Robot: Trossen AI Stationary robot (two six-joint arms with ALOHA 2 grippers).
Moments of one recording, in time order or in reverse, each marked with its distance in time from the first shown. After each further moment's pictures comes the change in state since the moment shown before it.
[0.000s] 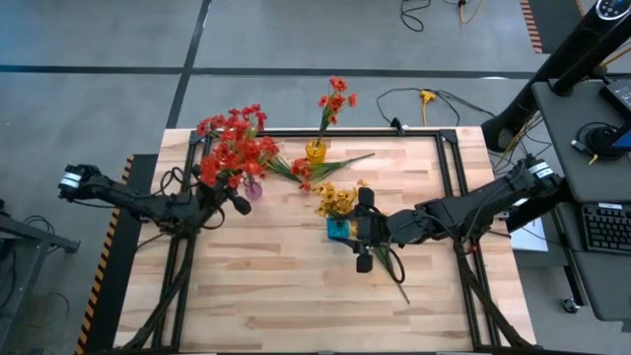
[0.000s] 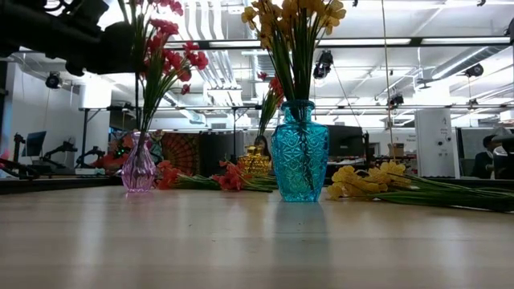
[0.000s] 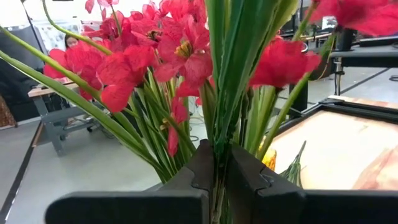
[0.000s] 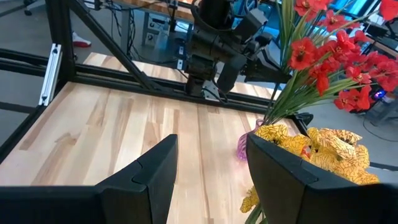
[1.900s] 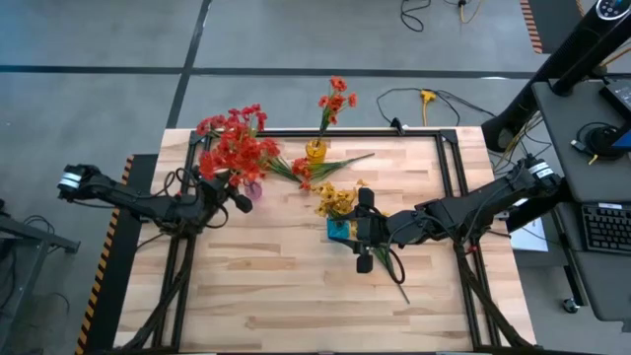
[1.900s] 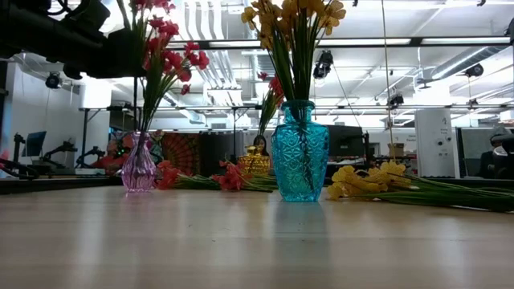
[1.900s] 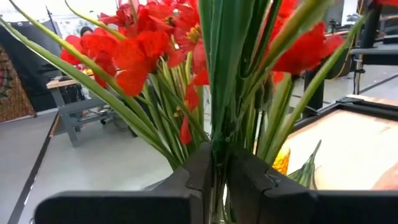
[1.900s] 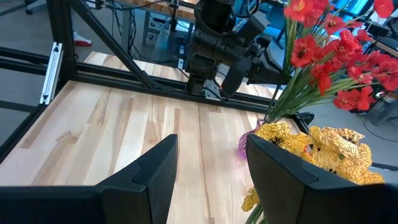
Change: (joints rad) left arm 0.016 0.034 -0.001 0.000 -0.047 -0.046; right arm 0.000 0.000 -0.003 0.000 -0.001 0.001
